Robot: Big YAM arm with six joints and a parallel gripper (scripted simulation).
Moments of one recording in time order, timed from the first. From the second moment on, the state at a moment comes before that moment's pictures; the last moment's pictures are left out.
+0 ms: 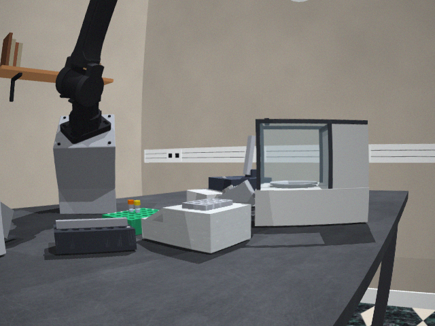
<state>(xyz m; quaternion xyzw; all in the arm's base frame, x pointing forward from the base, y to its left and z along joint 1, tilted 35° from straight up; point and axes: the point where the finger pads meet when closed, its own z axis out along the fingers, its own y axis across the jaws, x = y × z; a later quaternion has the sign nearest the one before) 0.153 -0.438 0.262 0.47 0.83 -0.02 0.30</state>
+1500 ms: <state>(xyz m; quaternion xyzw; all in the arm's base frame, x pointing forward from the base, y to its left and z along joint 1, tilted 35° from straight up) 0.154 -0.438 0.262 0.47 0.83 -0.02 0.30</state>
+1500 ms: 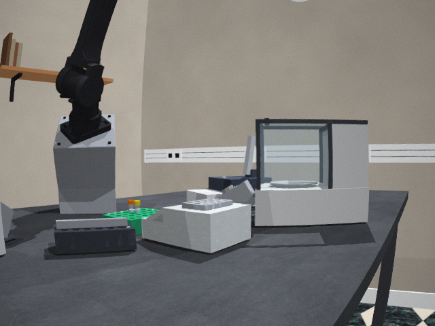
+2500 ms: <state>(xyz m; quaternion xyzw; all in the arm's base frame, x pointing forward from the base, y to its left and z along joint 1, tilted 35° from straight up) 0.154 -0.438 0.262 0.47 0.83 -0.02 0.30</state>
